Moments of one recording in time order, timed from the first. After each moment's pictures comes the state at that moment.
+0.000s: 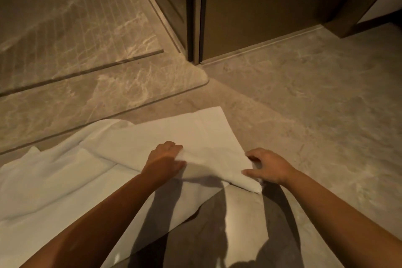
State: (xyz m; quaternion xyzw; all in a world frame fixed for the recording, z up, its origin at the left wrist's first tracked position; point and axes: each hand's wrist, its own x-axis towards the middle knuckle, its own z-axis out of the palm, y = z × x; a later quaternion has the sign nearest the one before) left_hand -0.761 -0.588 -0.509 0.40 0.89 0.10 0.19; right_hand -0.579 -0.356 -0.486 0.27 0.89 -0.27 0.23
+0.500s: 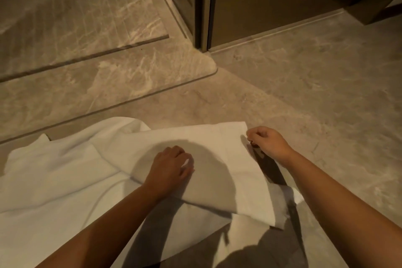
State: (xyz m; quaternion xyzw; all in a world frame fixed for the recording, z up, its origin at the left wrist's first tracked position) left_hand -0.742 -0.601 -0.522 0.45 0.87 0.14 0.16; right_hand -0.623 -0.352 -0.497 0.42 0.75 -0.51 0.05
